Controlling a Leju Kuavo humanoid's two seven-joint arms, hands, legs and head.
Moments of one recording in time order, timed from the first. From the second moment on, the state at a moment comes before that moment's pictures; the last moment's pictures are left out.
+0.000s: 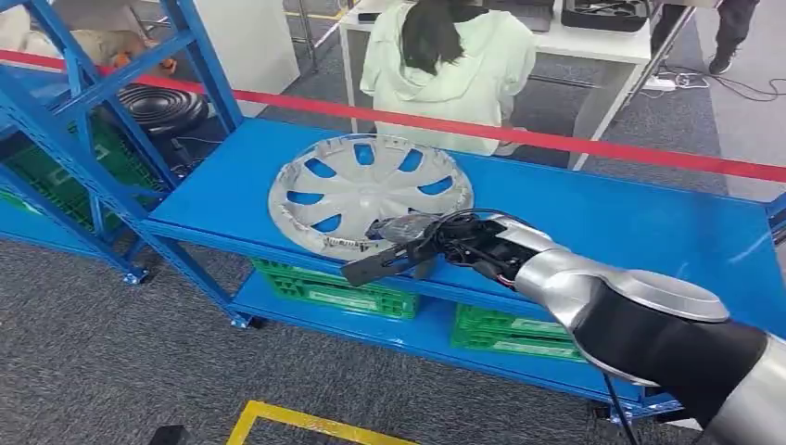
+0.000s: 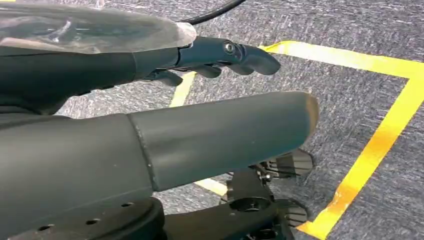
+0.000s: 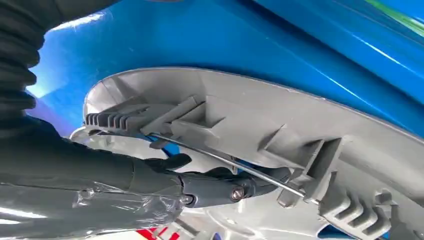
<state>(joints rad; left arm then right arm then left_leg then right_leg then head) -0.23 0.11 -0.96 -0.24 0.98 0.17 -0.10 -0.98 0.01 1.27 -0.48 0.41 0.19 -0.18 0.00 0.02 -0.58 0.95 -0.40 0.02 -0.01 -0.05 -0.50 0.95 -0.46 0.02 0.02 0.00</state>
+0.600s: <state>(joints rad) -0.23 0.11 -0.96 -0.24 0.98 0.17 -0.09 -0.98 0.01 1.22 -0.48 0.32 0.17 -0.21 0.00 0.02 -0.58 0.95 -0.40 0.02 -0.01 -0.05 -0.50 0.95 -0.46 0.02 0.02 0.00</state>
